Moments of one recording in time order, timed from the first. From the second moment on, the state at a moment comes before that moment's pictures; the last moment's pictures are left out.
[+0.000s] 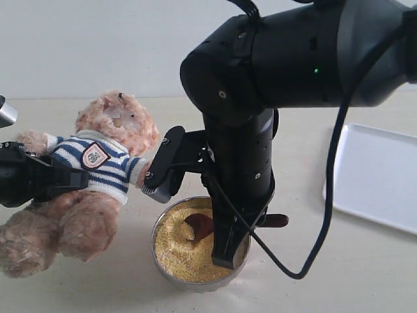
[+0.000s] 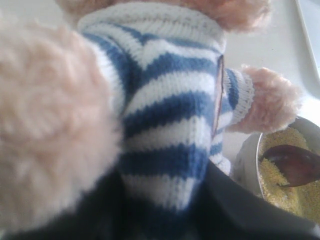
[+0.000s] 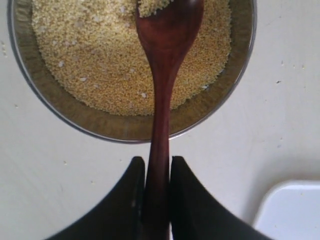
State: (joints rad) left arm -0.03 1.44 -0.55 -1.55 0.52 1.52; right arm 0.93 1.79 -1.34 -0.18 1.15 -0.33
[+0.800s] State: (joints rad) left arm -0.03 1.44 -0.54 -1.55 0.53 1.52; right arm 0.93 1.70 -1.34 -0.08 1.21 -0.32
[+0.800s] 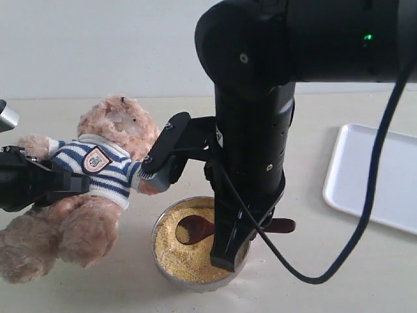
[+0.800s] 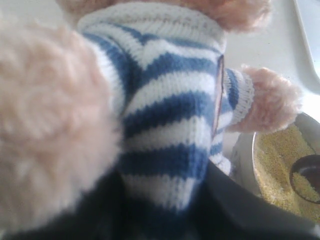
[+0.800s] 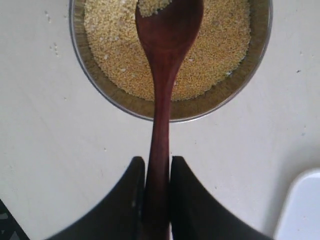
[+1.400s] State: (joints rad) left arm -0.03 1.44 -0.54 -1.54 0.53 1.52; right arm 0.93 1.54 -1.34 -0.16 1.13 -0.31
